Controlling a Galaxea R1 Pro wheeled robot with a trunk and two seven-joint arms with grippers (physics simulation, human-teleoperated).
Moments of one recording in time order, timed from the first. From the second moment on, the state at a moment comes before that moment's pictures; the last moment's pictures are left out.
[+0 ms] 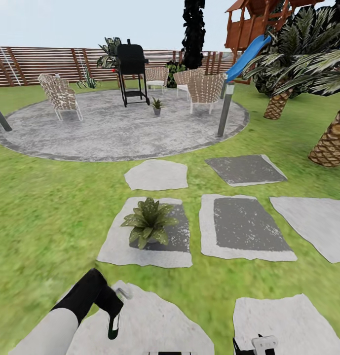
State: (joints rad) left arm -0.65 0.01 0.09 -0.57 -0.88 0.63 -0.93; right arm -0.37 -0.09 -0.14 -0.04 0.23 -0.67 0.02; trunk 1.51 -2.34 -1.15
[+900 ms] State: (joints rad) left arm -0.58 0.02 0.03 -0.45 -0.89 0.09 -1.02; right arm -0.43 -0.03 0.12 -0.65 0.46 -0.32 0.73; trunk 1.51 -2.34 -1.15
